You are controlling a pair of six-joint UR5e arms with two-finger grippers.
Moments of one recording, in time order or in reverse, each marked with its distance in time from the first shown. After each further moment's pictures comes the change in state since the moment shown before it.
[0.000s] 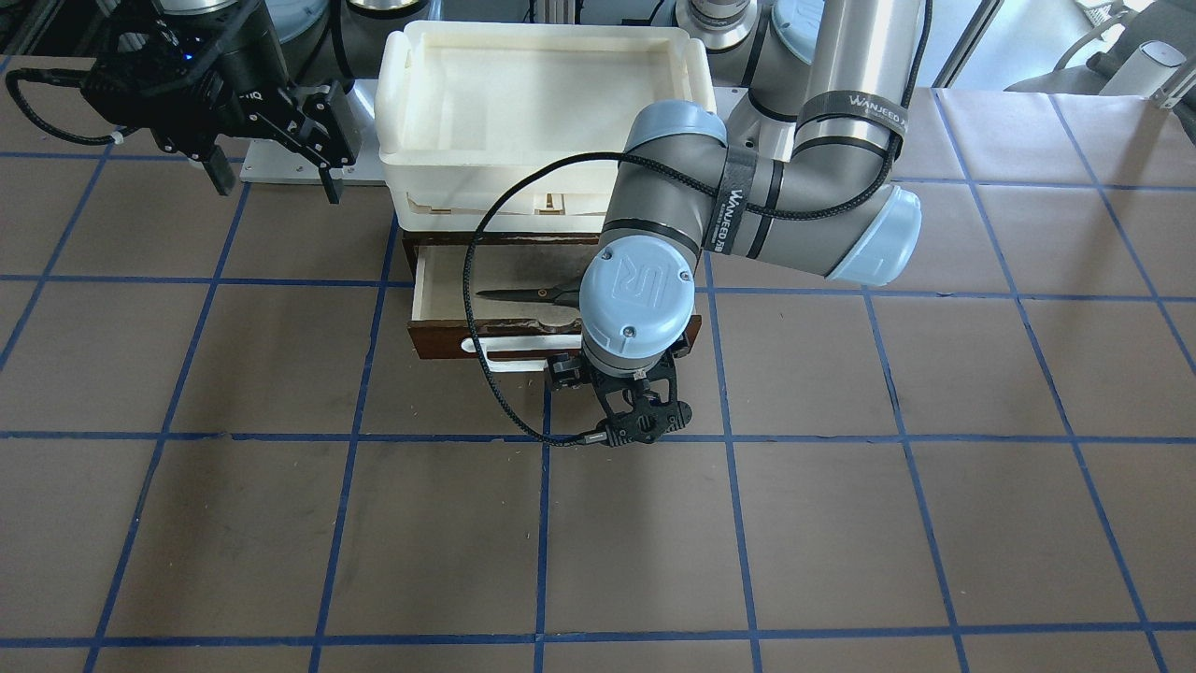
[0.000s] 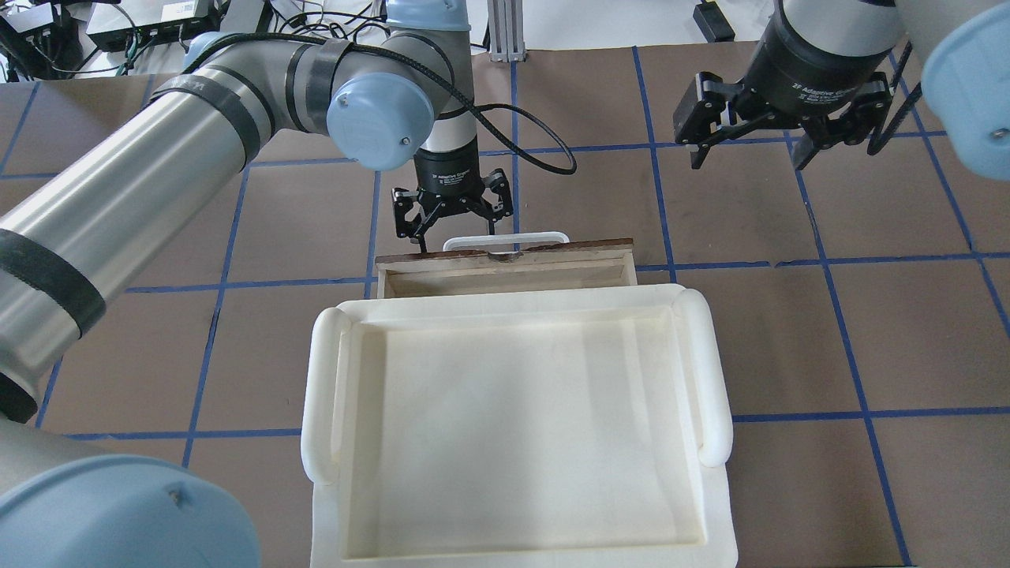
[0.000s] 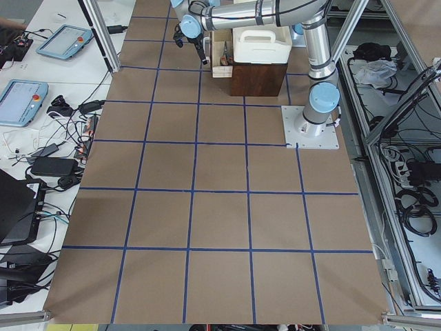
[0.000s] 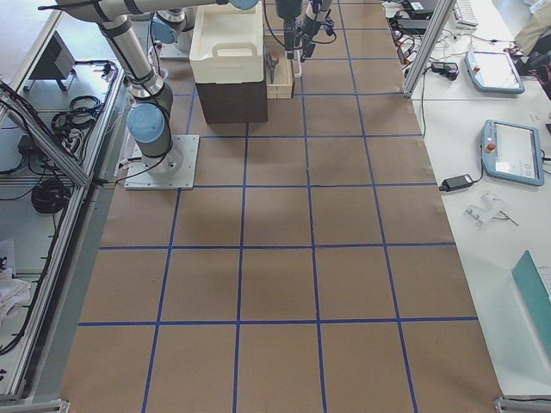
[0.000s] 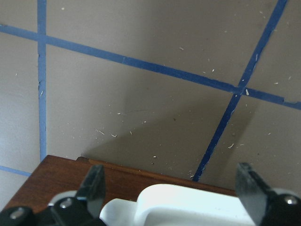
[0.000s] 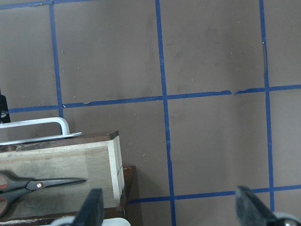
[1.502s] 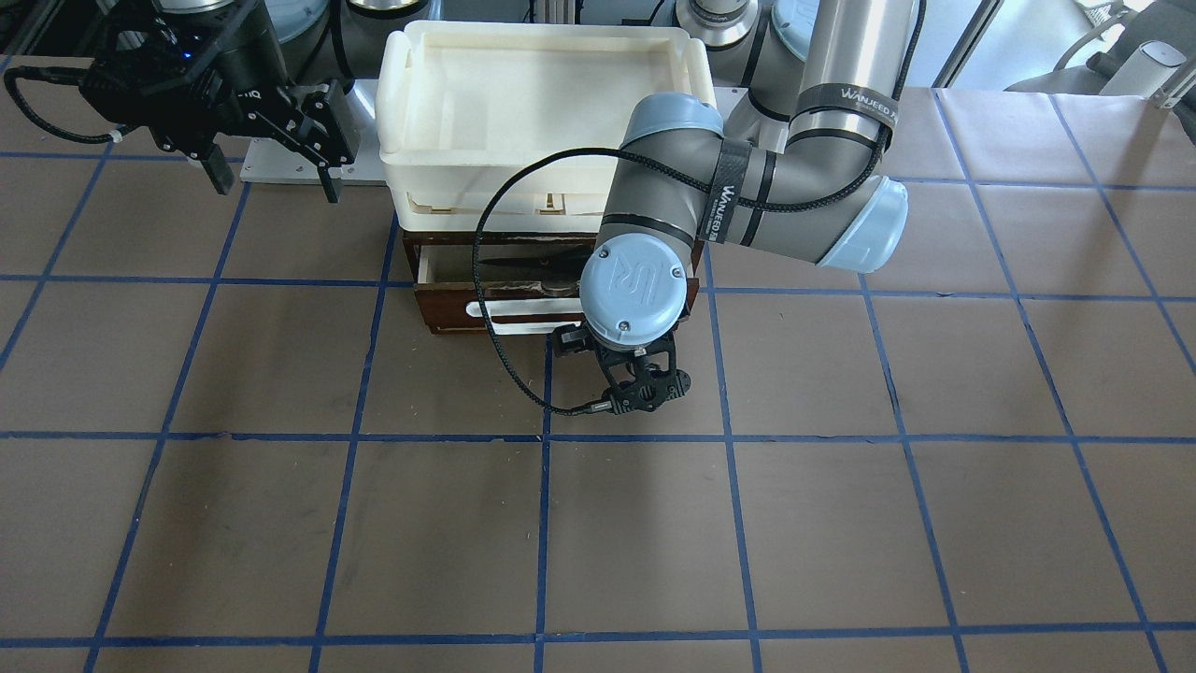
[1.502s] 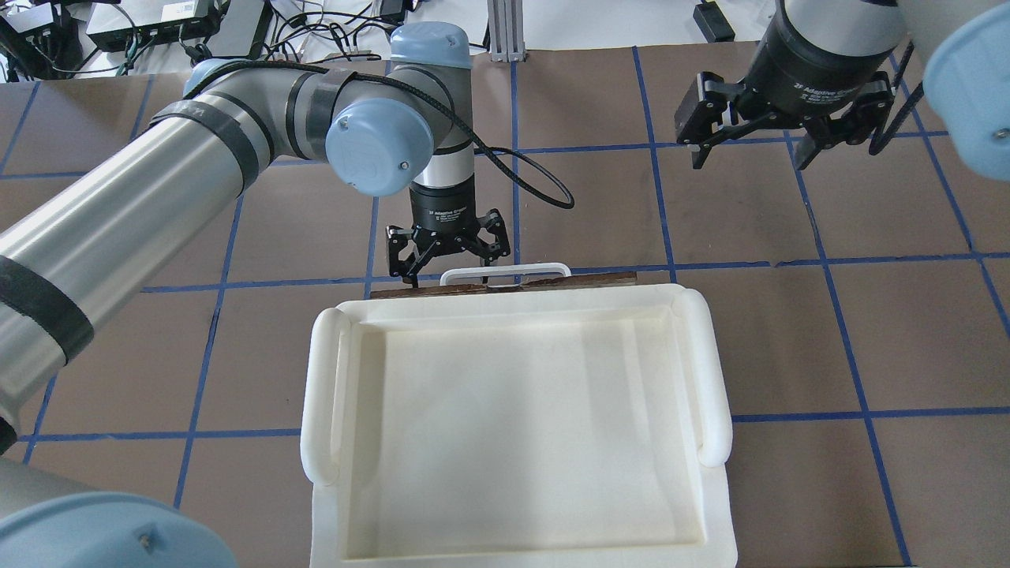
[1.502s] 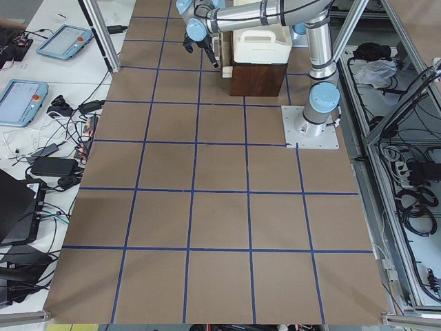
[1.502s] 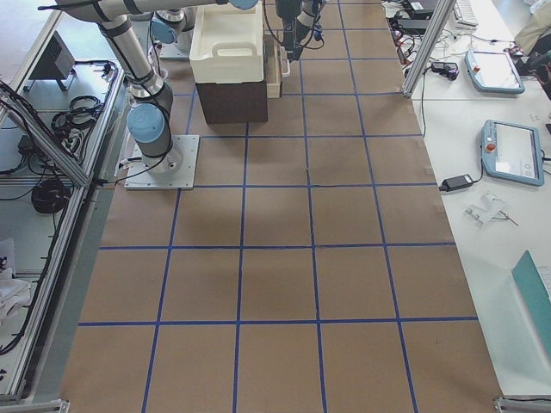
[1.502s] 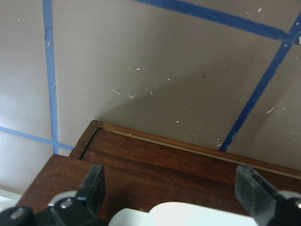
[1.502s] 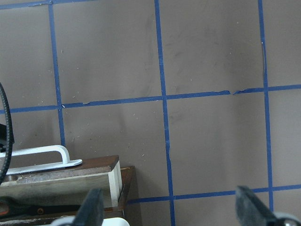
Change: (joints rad) left arm -0.008 0.036 -0.084 -0.074 -0.004 -0.023; right arm 0.000 -0.001 0.000 0.001 -0.002 0.000
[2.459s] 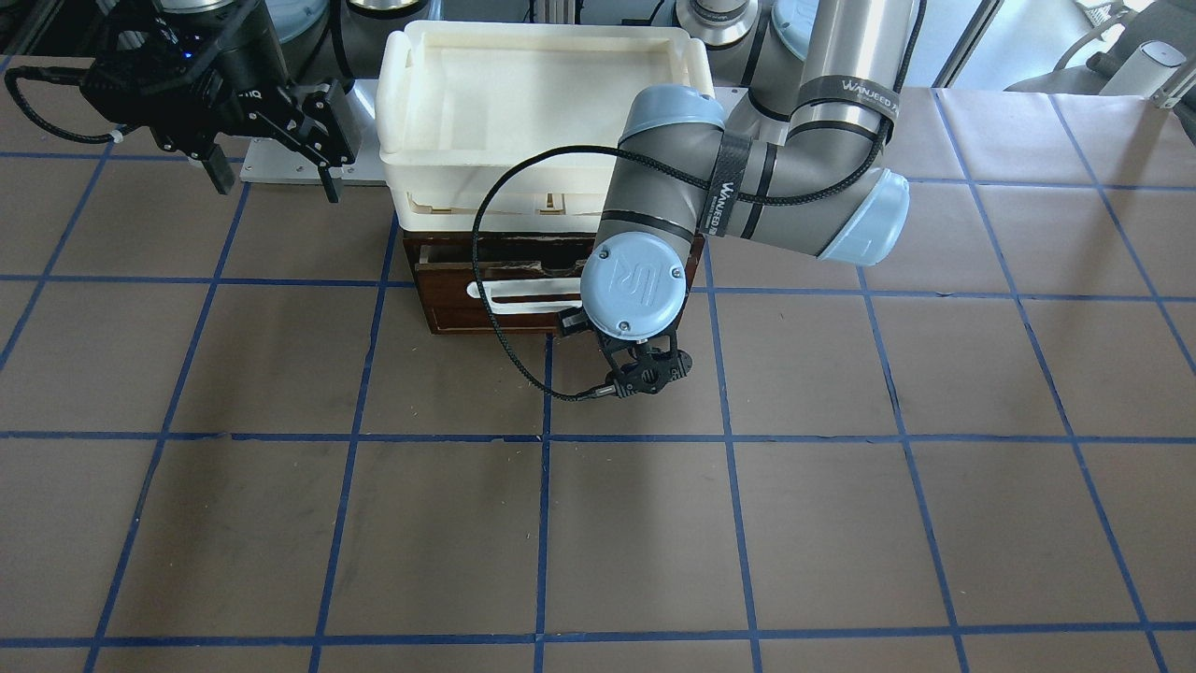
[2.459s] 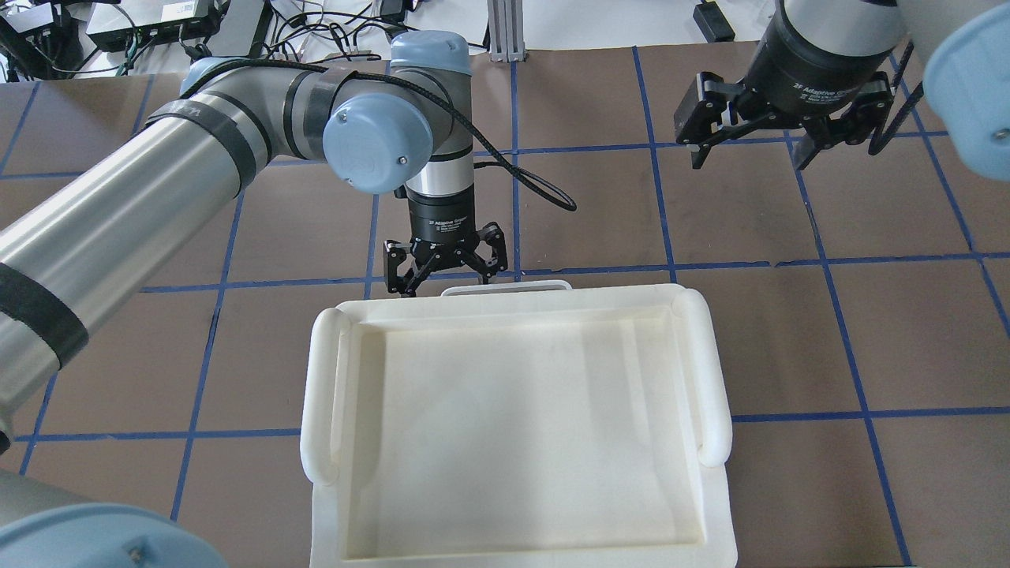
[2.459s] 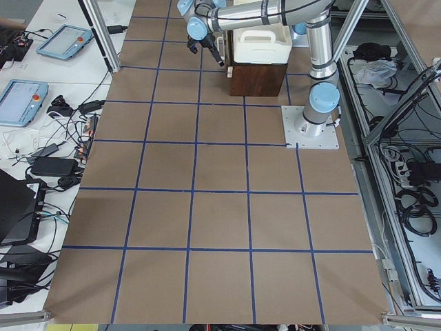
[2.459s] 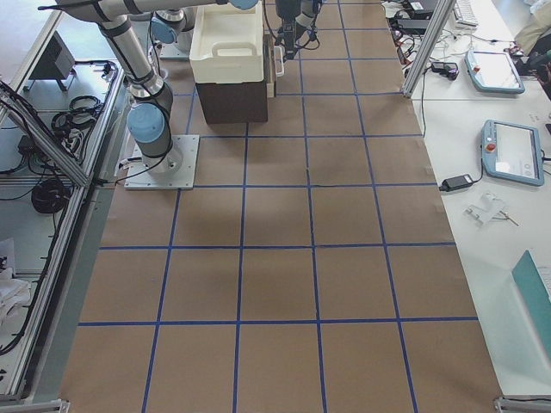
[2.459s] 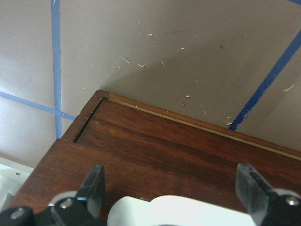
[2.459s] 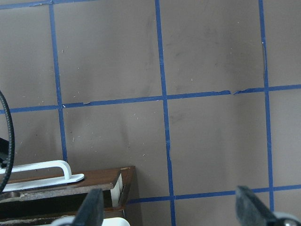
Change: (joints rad) left arm -0.002 0.013 -0.002 -0.098 -0.025 -0.041; right arm 0.000 0.000 0.000 0.000 0.001 0.000
